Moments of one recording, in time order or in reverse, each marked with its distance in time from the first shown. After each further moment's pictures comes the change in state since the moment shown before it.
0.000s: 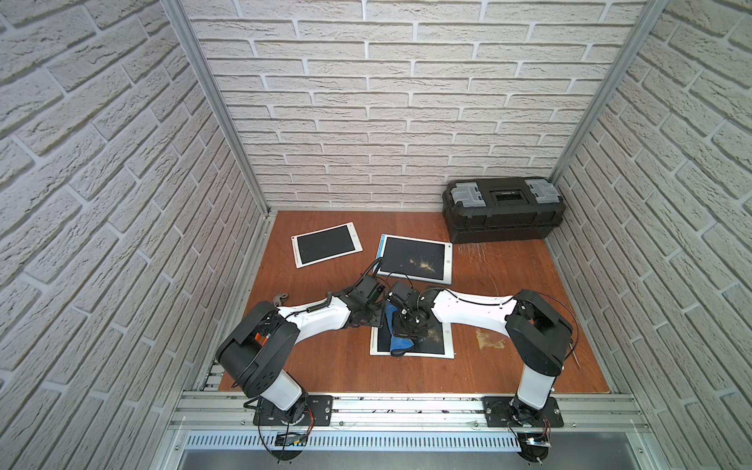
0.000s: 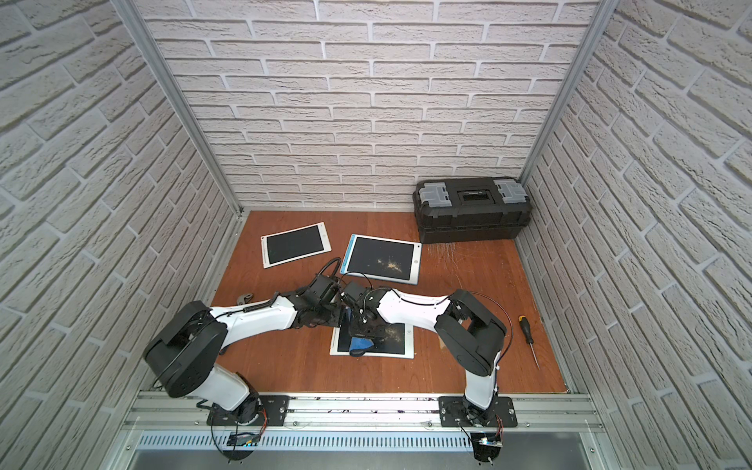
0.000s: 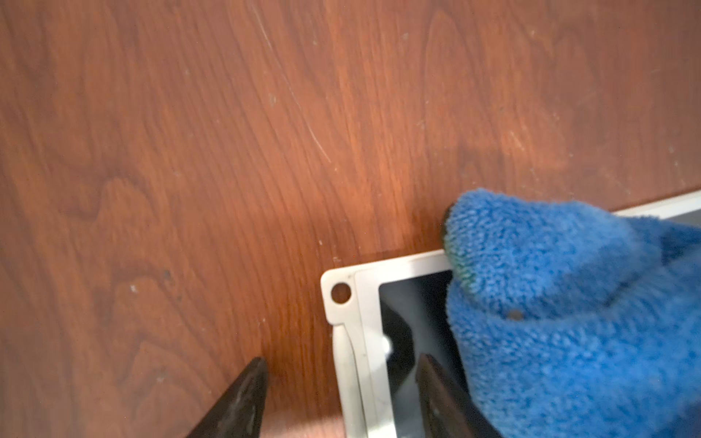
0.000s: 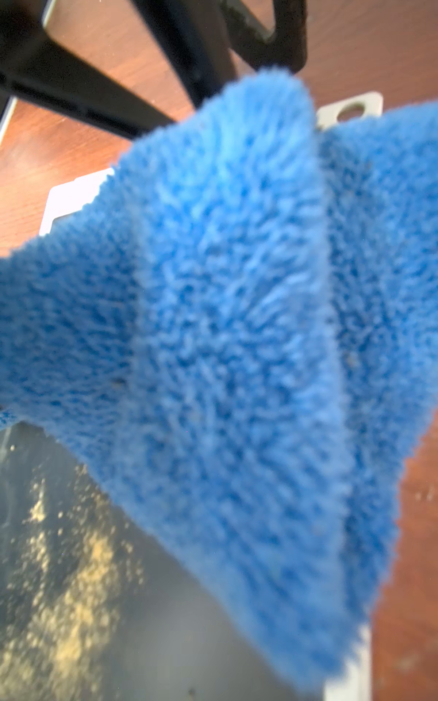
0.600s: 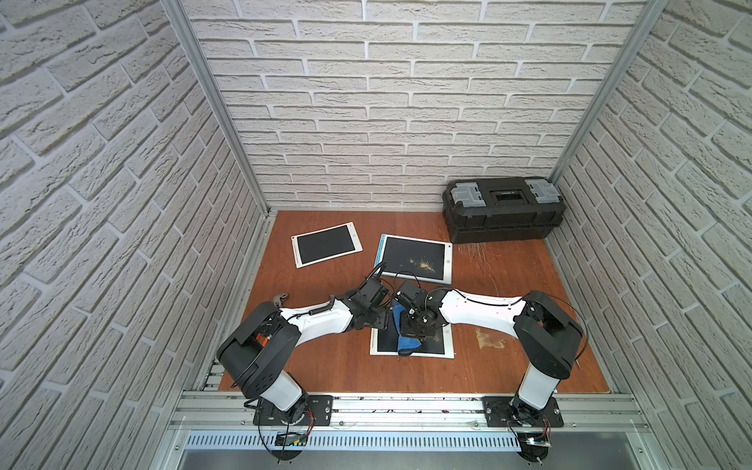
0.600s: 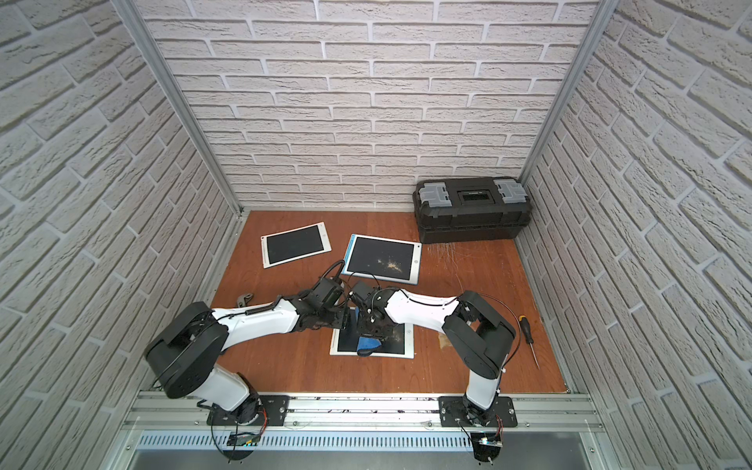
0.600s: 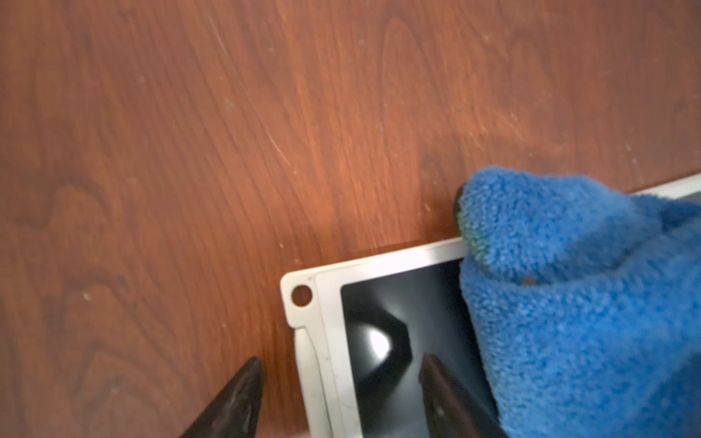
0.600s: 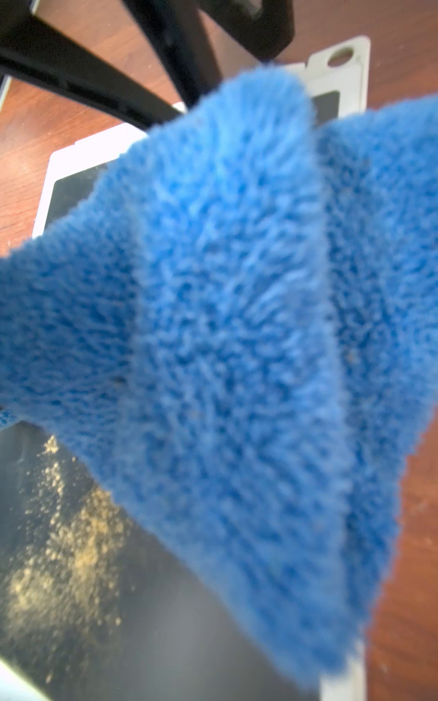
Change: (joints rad) left arm -0.054 -0.004 -0.008 0.034 -0.009 -0.019; right arm -0.040 -0.048 -0.065 -0.008 0.005 -0.027
